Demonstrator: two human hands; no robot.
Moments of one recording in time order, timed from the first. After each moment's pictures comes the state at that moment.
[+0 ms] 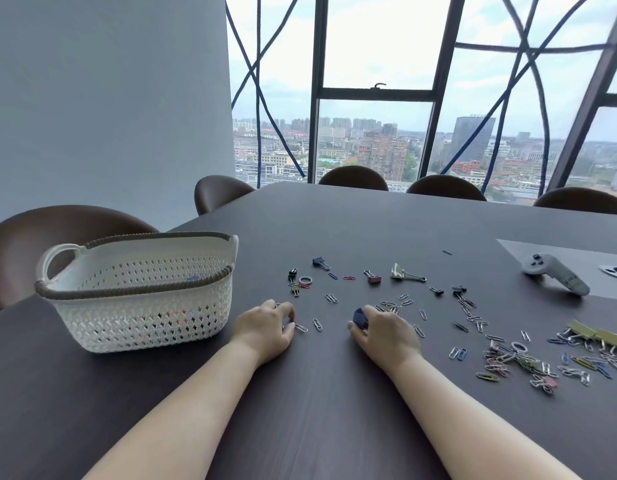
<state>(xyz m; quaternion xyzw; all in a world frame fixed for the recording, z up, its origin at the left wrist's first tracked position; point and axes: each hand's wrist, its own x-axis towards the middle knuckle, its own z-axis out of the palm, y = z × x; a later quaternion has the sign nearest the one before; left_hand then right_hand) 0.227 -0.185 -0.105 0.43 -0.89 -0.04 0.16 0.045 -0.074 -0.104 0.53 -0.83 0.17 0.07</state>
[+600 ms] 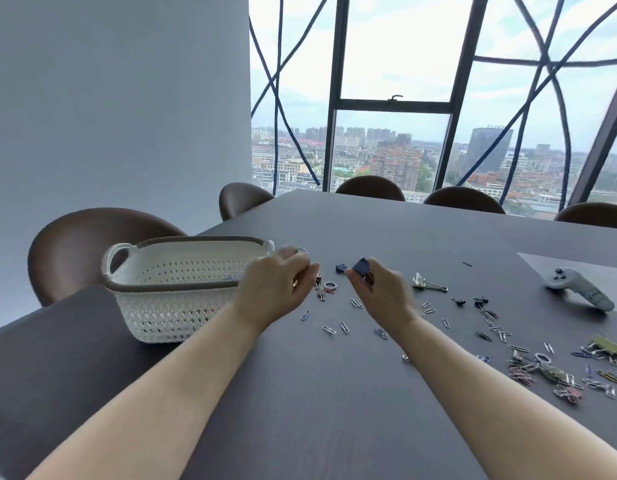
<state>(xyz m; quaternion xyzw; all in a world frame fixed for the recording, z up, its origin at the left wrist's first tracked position) 0.278 -0.159 -0.013 0.21 -0.84 0.09 0.49 0.094 -0.091 -0.030 0.56 -0.72 0.40 0.04</state>
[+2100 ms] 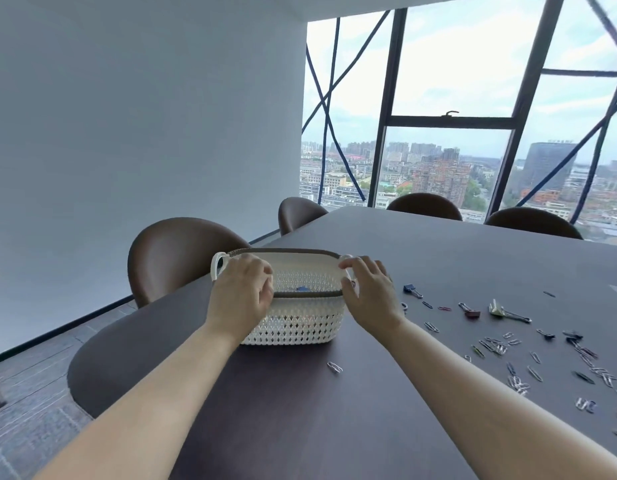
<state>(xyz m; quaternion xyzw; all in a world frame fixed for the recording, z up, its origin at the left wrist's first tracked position) 0.432 -0.214 -0.025 0.41 -0.80 0.11 0.42 0.219 -0.161 -0.017 0.67 -0.63 0.38 0.08</state>
